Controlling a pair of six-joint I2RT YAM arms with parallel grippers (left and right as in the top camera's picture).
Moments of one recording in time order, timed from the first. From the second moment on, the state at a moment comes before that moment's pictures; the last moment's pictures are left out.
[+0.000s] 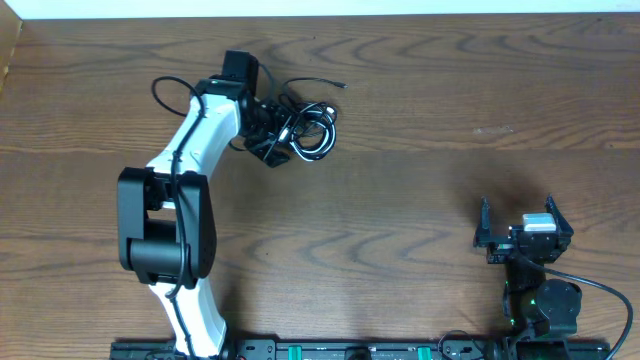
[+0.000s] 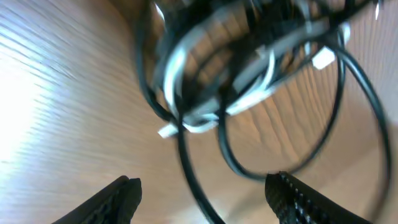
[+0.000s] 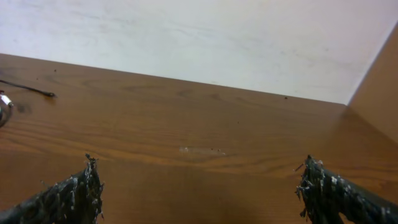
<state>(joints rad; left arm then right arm) -0.14 2.01 1.48 -0.83 0.55 -1.01 0.02 0.01 0.01 -0.07 0.05 -0.14</state>
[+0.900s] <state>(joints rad) -0.22 2.01 1.48 -1.05 0.39 -0.81 0.02 0.01 0.01 -0.07 0.05 -0.14</state>
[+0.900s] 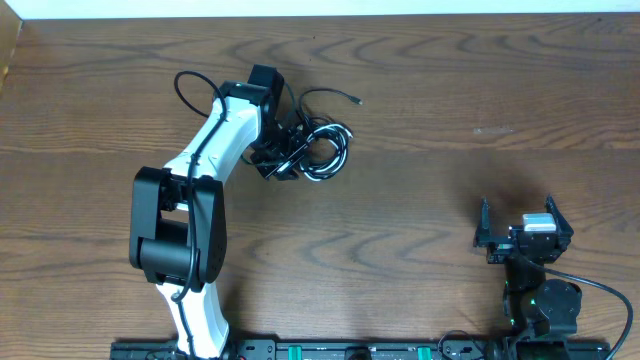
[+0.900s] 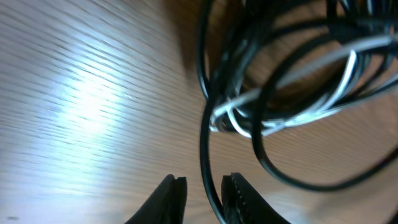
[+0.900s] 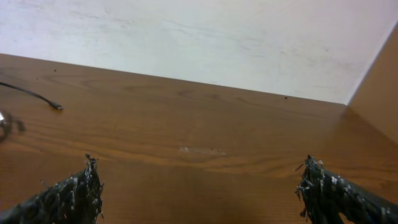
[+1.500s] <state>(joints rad) -0.22 2.01 1.48 -1.08 0.04 -0.74 0.02 0.01 0.01 -0.07 0.05 -0.14</state>
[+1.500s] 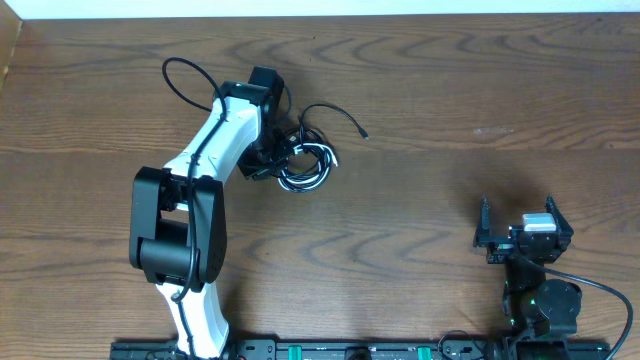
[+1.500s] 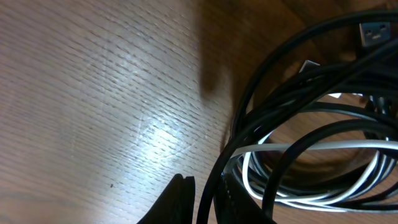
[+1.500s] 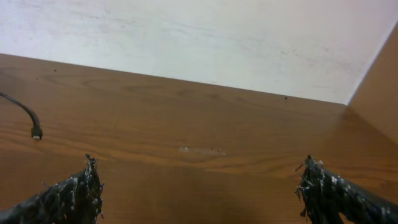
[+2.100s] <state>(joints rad) -0.22 2.01 1.48 -1.07 0.02 -0.67 0.02 0.01 0.01 -0.07 0.05 -0.14</state>
